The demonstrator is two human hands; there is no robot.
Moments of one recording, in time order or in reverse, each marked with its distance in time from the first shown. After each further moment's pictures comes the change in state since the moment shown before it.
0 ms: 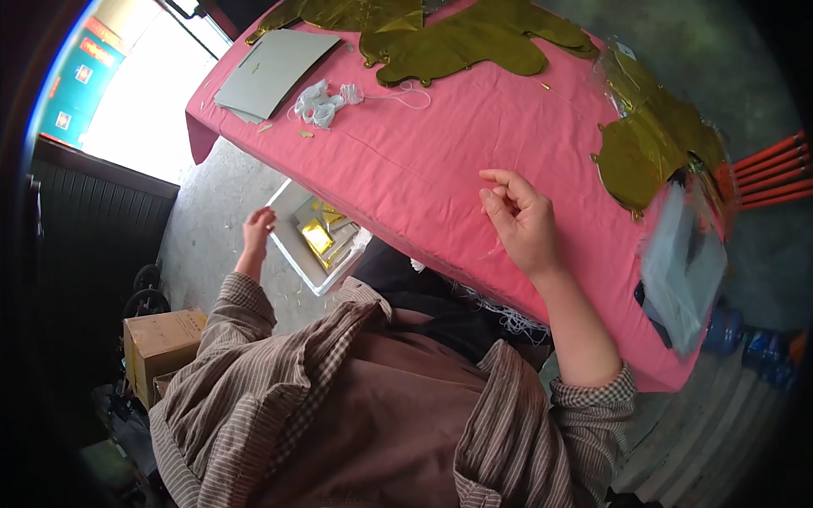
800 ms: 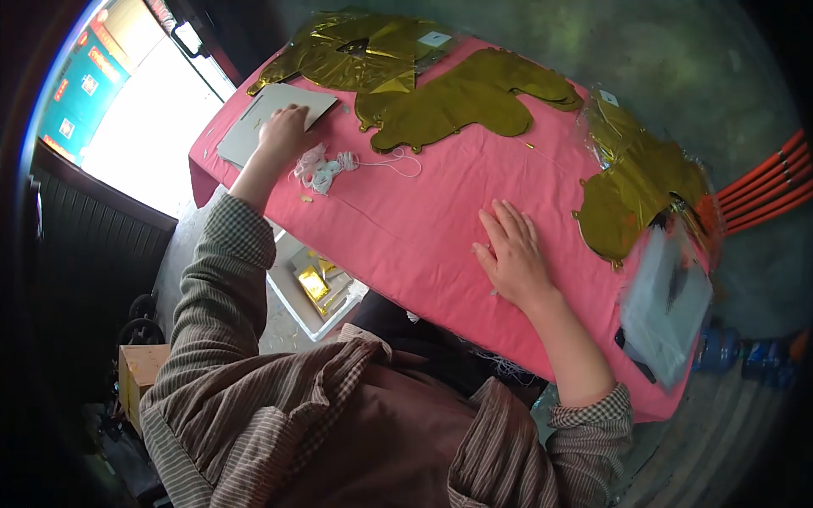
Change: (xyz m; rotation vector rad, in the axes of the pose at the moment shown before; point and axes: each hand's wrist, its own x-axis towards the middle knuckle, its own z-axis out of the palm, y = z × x) left_hand 0.009 0.307 0.186 1.497 -0.078 0.720; right_hand 0.024 0.013 -0.024 -0.969 -0.101 -0.246
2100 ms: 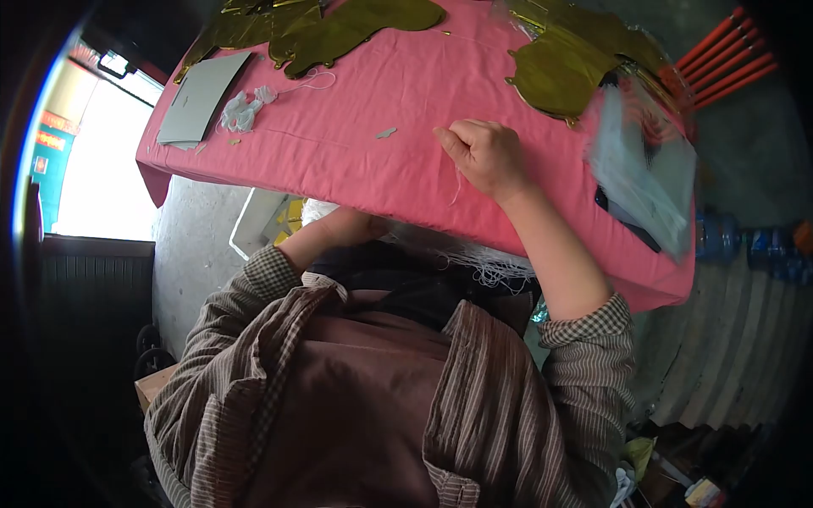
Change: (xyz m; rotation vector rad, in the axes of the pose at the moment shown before) left_hand -0.183 0.153 0.155 -0.757 -0.461 0.882; right_hand -0.042 0.012 -0.001 0.263 0.381 0.016
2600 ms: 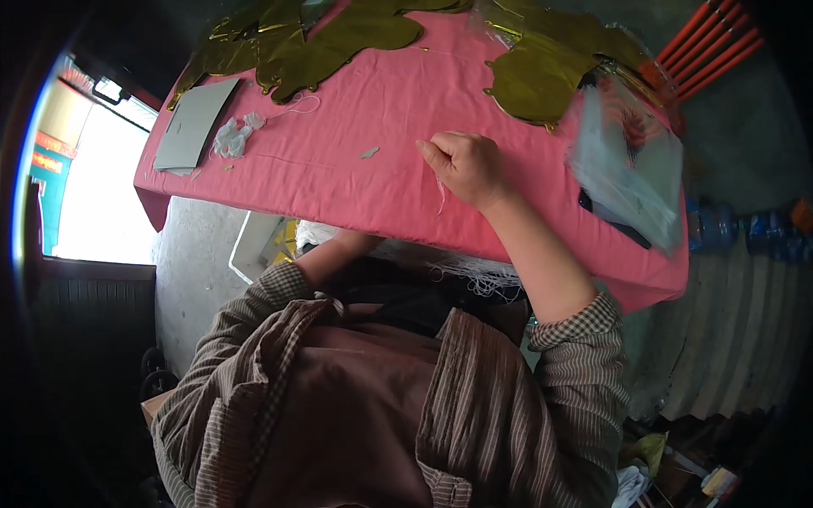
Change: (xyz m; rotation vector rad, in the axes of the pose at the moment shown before) left_hand 0.048 -0.048 0.056 0.178 0.453 0.136; right_hand -0.001 0.003 0.000 0.045 0.027 0.048
